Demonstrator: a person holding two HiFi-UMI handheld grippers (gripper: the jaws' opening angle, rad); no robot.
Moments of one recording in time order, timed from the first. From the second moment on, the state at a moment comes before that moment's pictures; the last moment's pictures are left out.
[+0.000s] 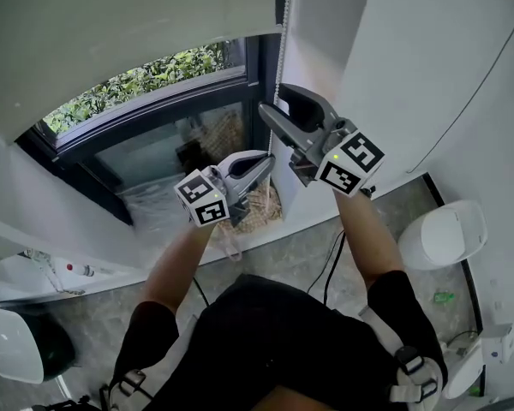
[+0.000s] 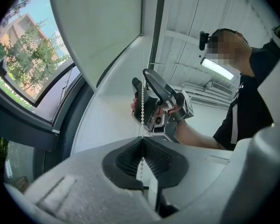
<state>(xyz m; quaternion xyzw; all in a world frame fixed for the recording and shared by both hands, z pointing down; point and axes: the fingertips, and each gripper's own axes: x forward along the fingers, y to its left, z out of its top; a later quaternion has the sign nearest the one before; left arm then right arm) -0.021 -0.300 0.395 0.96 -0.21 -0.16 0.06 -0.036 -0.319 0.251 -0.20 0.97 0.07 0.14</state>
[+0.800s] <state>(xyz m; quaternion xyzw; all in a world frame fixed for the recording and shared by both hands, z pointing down) -0.012 -0.307 0.487 0.96 -0.22 -0.07 0.15 -0.028 -0.312 0.331 -0.24 0.96 0.09 0.10</state>
